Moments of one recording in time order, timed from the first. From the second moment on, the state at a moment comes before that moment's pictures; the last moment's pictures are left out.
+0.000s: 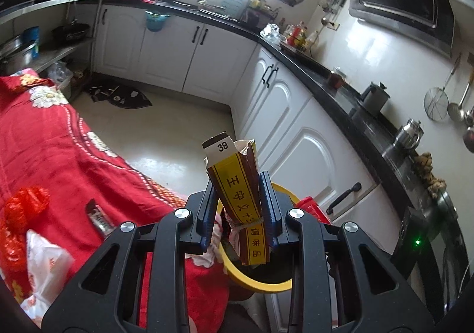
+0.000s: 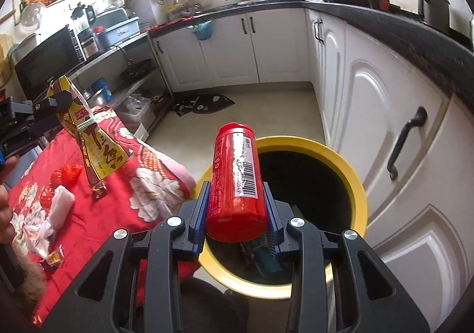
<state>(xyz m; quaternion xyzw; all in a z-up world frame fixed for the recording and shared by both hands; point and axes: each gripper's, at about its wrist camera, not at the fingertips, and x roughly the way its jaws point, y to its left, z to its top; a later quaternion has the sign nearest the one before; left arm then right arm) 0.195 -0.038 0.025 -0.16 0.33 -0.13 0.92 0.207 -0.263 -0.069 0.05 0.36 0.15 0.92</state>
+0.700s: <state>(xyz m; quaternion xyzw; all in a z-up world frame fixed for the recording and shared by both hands) 0.245 -0.109 -0.035 -0.10 0.40 -0.16 0.89 0.224 -0.293 -0.131 0.06 0.43 0.10 0.89</state>
